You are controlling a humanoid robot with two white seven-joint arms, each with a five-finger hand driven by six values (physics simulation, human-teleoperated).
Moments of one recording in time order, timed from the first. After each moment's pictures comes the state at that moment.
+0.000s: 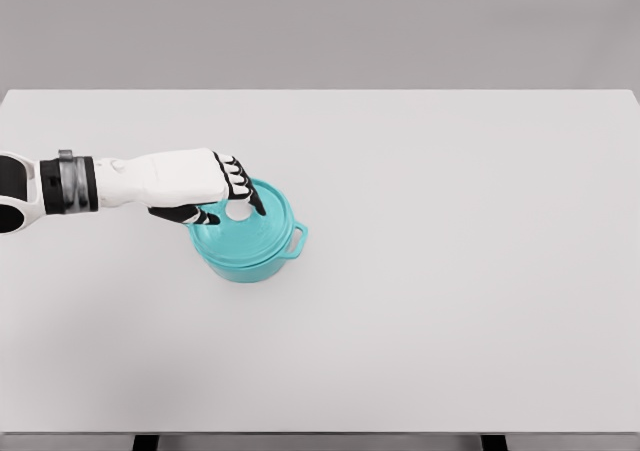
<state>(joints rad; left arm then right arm) -0.89 0.89 -1.09 -1.53 -0.28 -0.61 -0.26 0.01 0.00 -0.30 0.05 0.25 -0.01 0.09</state>
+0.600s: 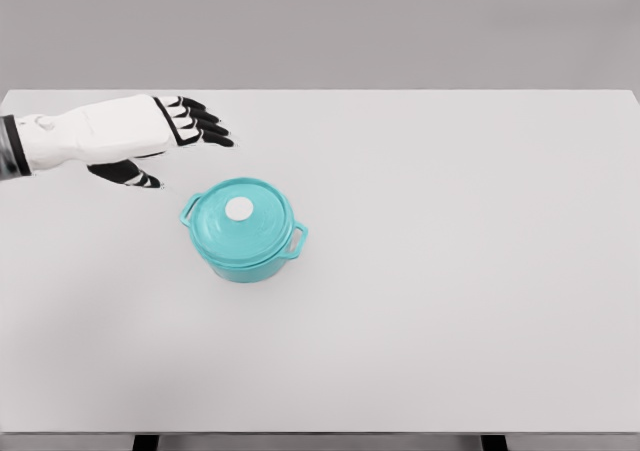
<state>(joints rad) -0.84 1.01 -0.90 -1.57 -0.26 -0.61 -0.26 0.01 0.00 -0.30 0.05 0.25 -0.01 0.09</state>
